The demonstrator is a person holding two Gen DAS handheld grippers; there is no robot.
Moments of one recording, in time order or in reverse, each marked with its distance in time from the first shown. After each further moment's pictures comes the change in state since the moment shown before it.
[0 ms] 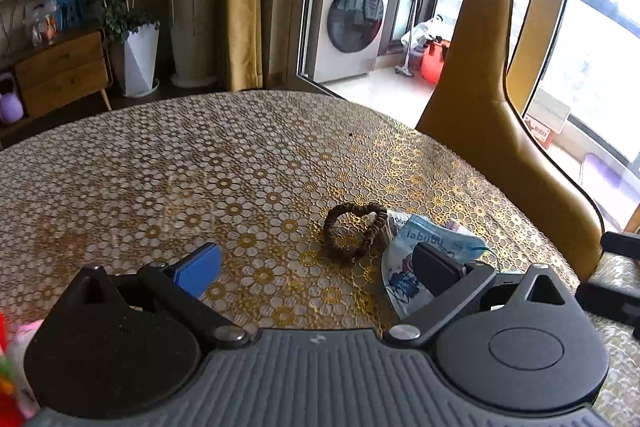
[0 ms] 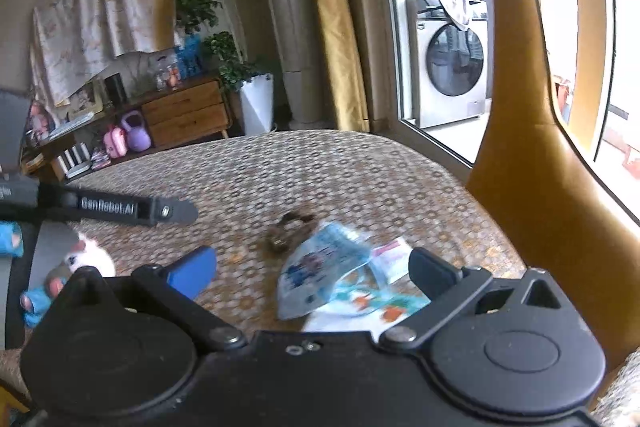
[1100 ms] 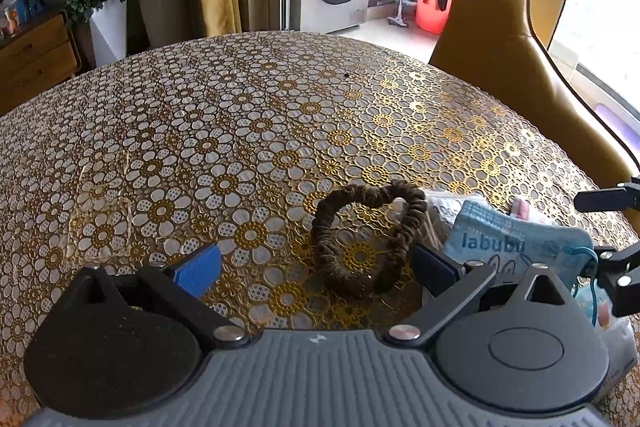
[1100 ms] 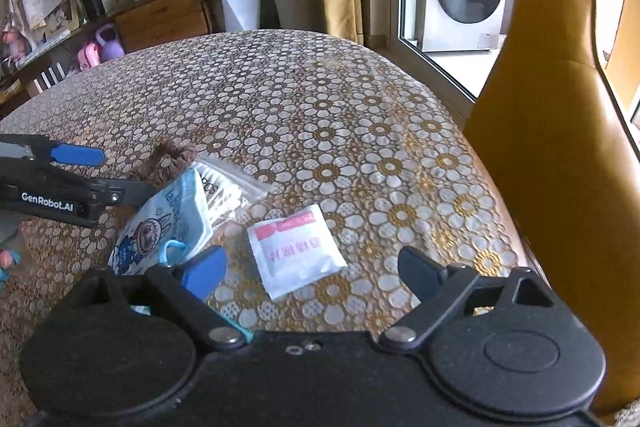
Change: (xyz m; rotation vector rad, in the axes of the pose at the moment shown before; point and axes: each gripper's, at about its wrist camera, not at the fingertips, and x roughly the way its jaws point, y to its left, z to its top) left arm 0.145 -0.013 0.000 0.075 0.118 0.007; right arm 0.155 -0.087 -0.004 -0.085 0.281 -0.001
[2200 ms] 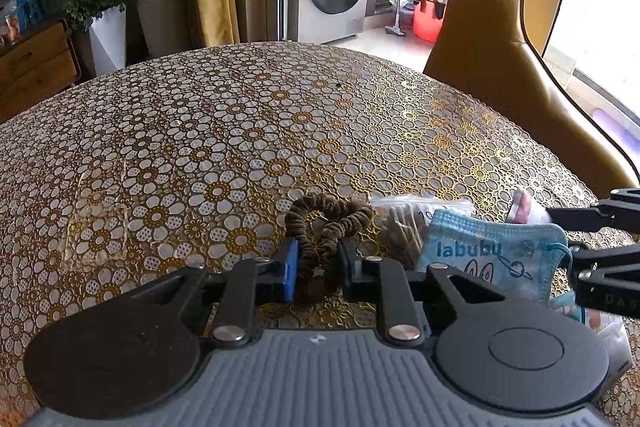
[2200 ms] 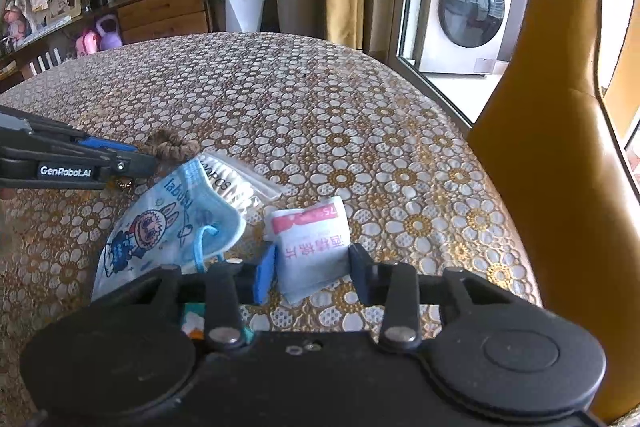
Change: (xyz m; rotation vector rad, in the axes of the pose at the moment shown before) left arm -0.003 -0.011 -0.002 0.008 -0.037 -0.001; right arm 0.003 0.020 -0.008 -0.071 -0.055 -0.062
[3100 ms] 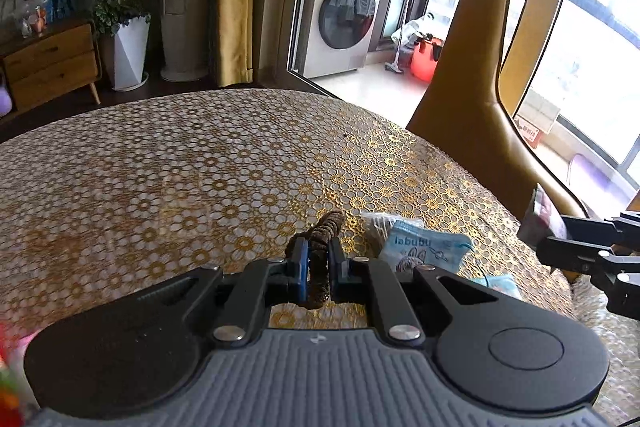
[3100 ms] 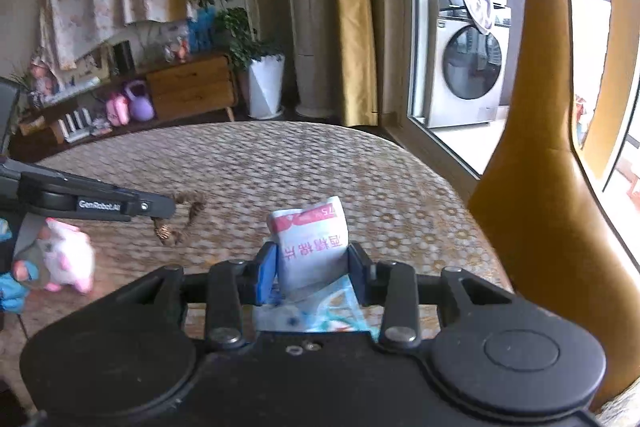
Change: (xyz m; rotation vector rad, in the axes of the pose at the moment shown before) left arm -0.158 0.041 -0.005 -0.096 -0.073 -0.046; right arm -0.147 0.062 0.021 0.049 -0.171 0.071
